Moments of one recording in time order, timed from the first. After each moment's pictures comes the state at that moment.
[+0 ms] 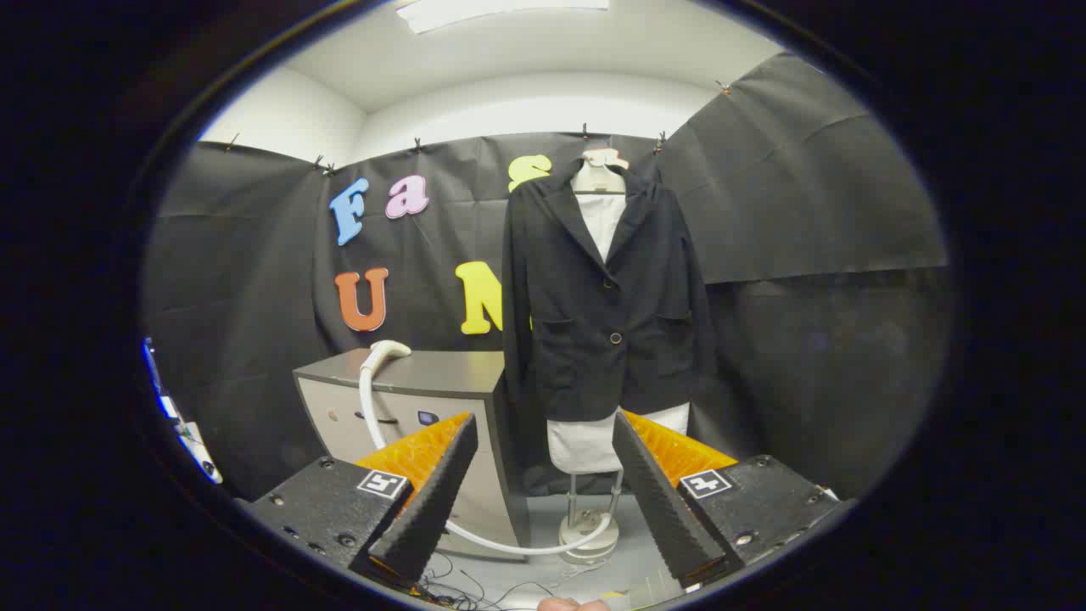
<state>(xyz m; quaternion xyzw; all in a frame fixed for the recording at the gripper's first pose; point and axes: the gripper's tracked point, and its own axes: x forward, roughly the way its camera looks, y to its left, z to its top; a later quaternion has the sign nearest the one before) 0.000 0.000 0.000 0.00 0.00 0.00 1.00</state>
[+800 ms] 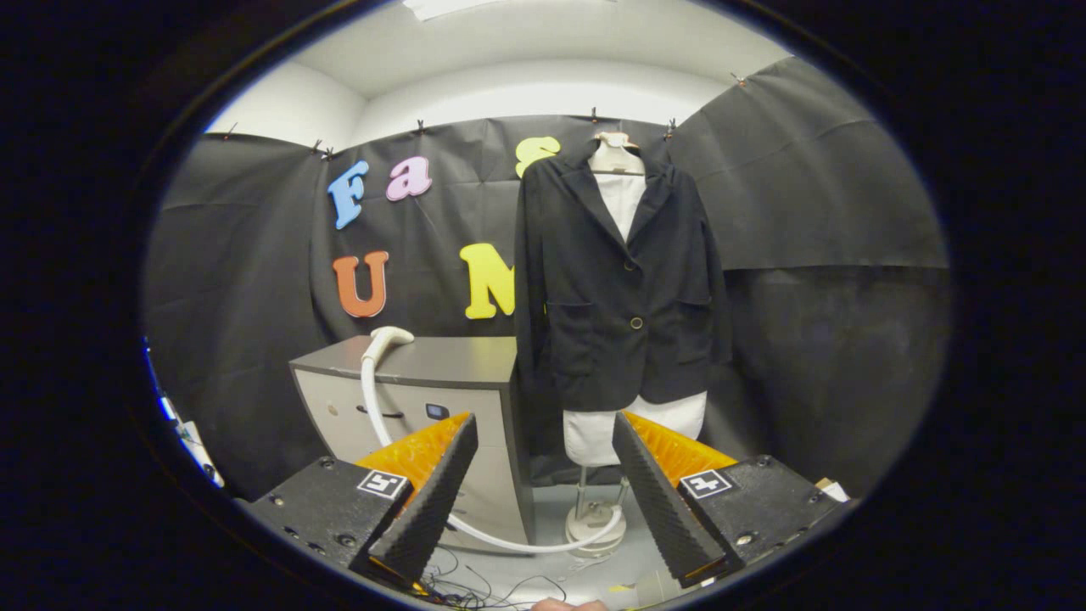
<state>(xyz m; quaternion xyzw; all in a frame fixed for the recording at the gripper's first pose) 0.035 0.044 -0.017 0.00 0.04 -0.01 1.00</state>
